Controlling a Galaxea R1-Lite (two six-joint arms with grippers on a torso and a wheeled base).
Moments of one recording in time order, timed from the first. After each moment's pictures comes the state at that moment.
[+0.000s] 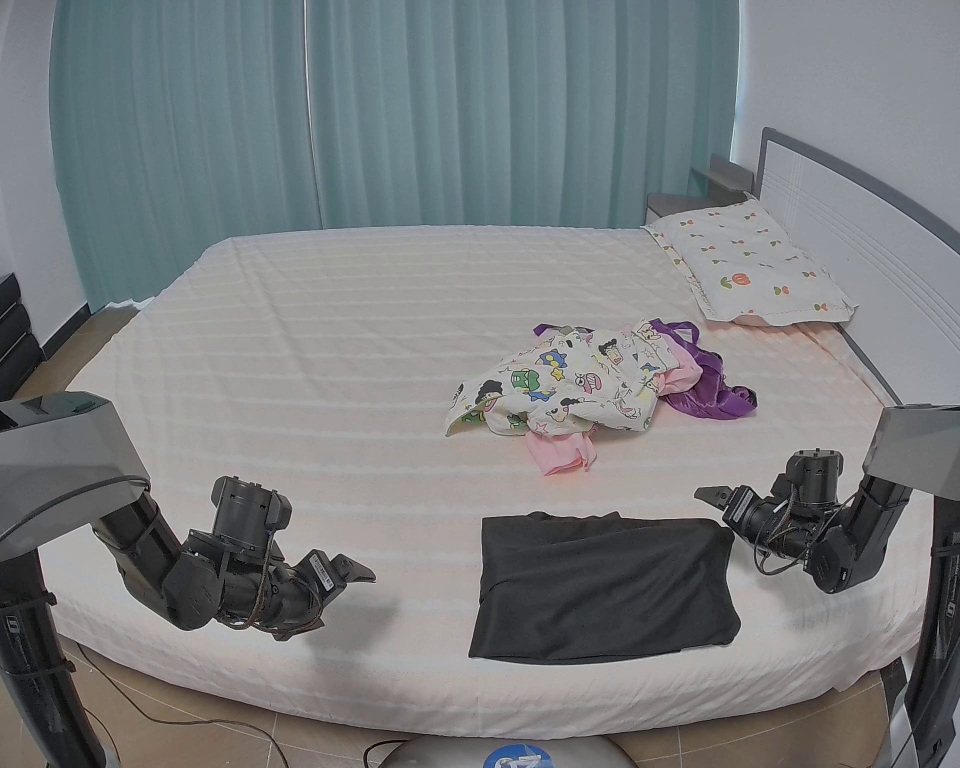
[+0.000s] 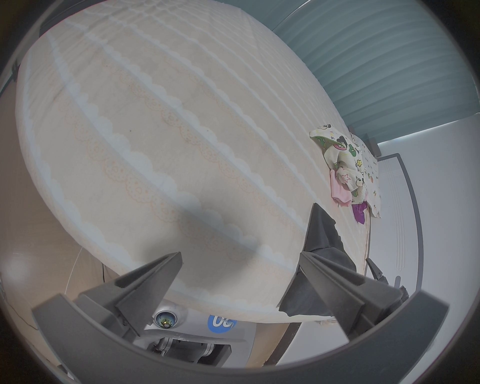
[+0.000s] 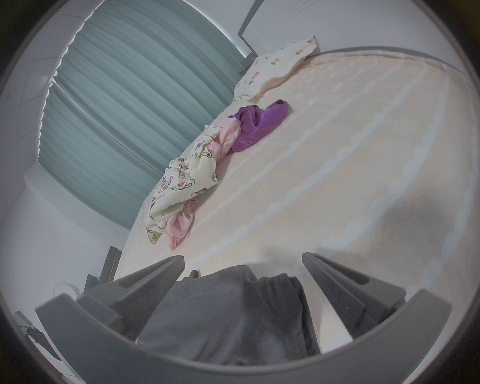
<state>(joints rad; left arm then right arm) -0.28 2.09 -0.61 -0.58 -0.21 -0.93 0.04 2.29 -0.67 -1.10 0.18 0.67</state>
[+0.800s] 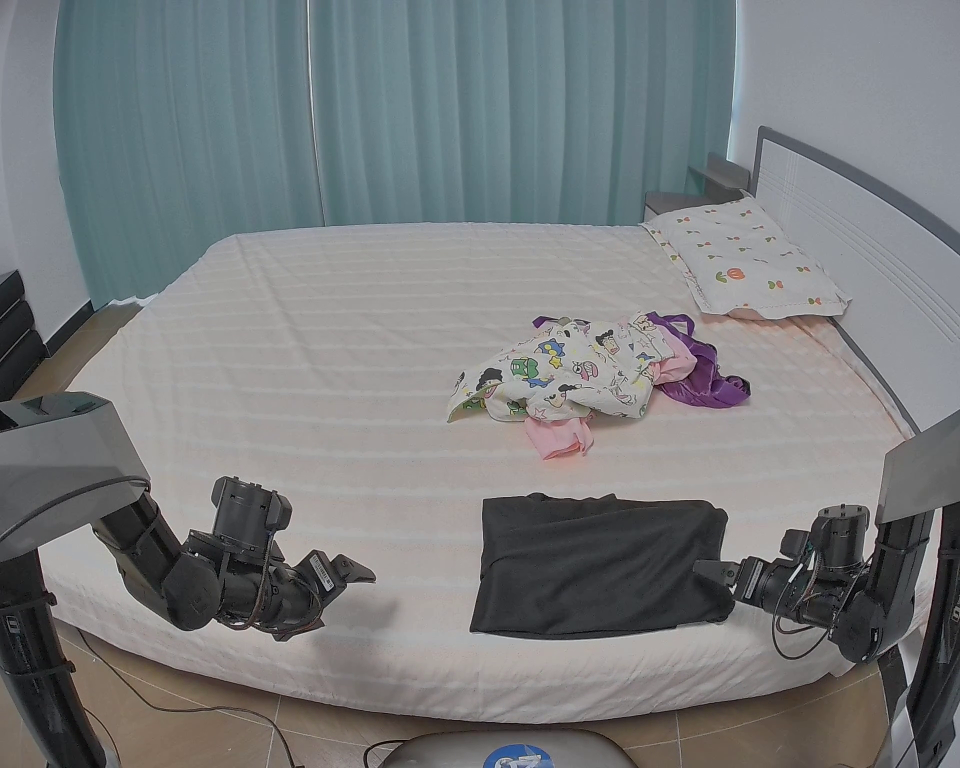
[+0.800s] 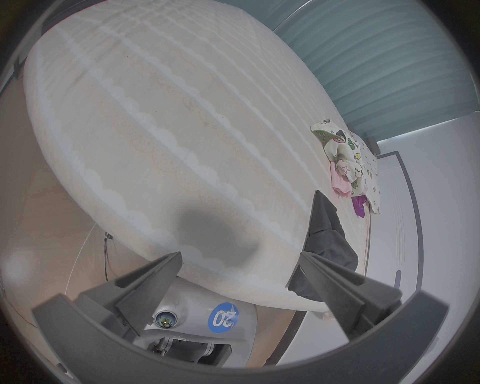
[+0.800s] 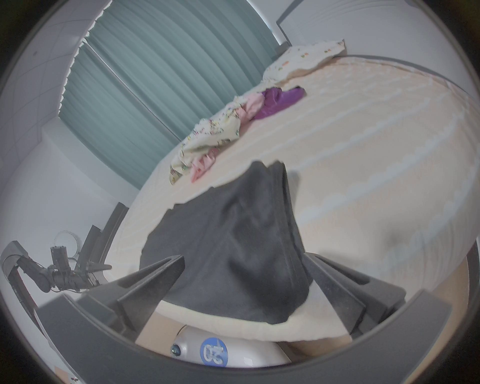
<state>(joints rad) -0.28 2.09 -0.61 -0.58 -0.21 -0.92 0.08 2.28 -0.22 -1.46 0.27 0.49</state>
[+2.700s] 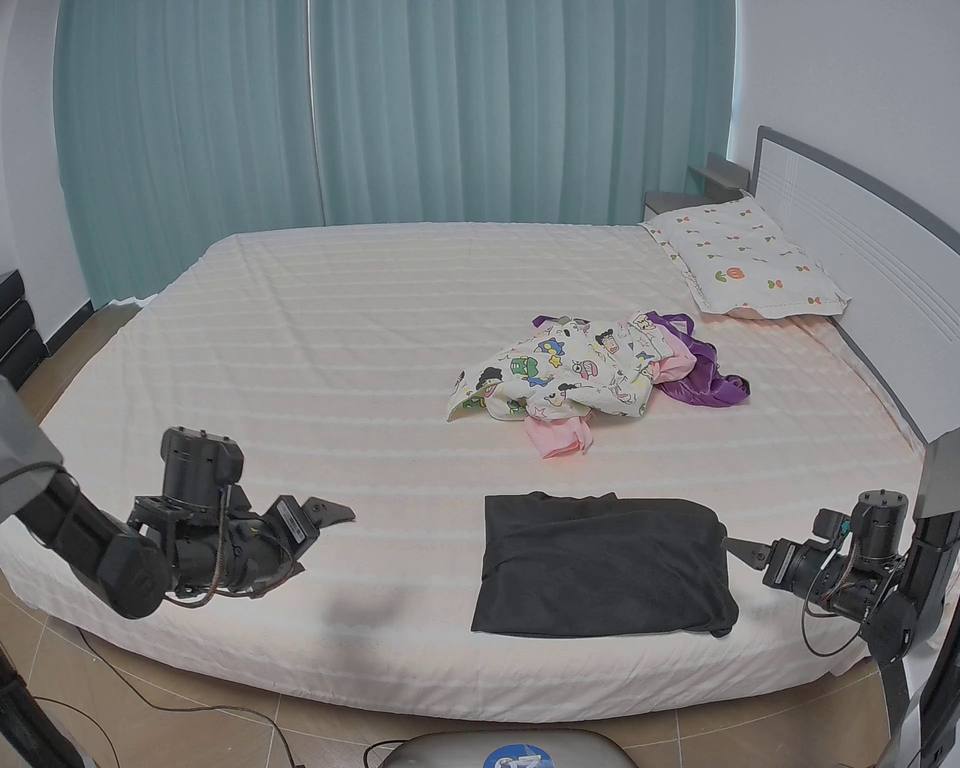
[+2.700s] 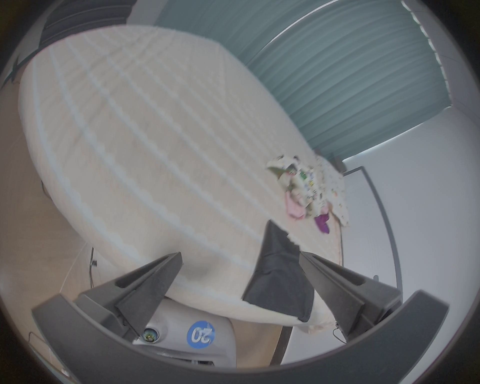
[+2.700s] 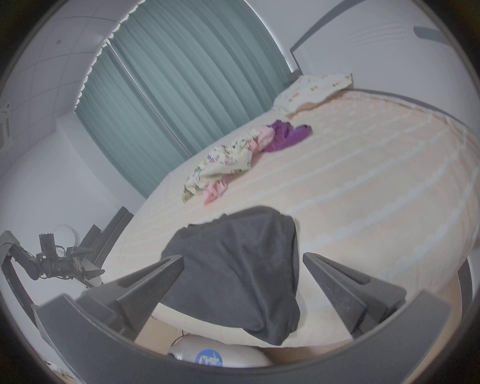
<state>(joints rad) -0.27 1.78 -0.57 -0.59 -0.15 -0.90 0.03 2.06 -0.13 -1.52 0.27 0.42</state>
